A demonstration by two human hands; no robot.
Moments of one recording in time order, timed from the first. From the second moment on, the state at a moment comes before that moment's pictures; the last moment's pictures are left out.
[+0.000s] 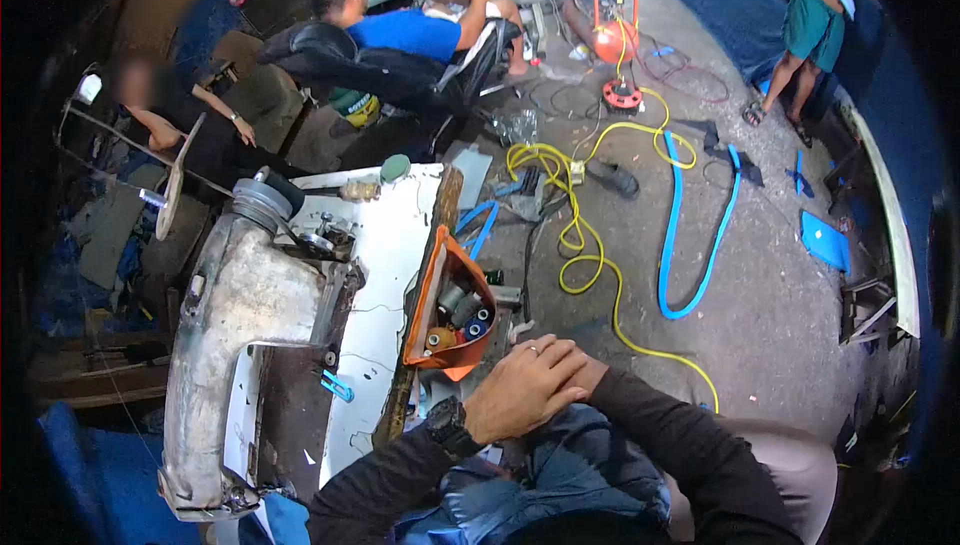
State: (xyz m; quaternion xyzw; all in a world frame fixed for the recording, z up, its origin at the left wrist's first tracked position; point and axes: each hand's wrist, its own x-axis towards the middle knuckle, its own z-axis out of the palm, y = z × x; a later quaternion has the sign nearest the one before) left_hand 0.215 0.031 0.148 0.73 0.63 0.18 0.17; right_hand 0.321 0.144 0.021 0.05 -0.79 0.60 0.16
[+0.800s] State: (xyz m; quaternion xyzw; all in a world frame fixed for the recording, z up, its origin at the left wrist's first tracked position) left_hand 0.152 0.046 0.147 0.60 0.64 0.35 0.32; right_hand 0.398 0.184 -0.105 -0.44 -0.80 0.38 -0.15
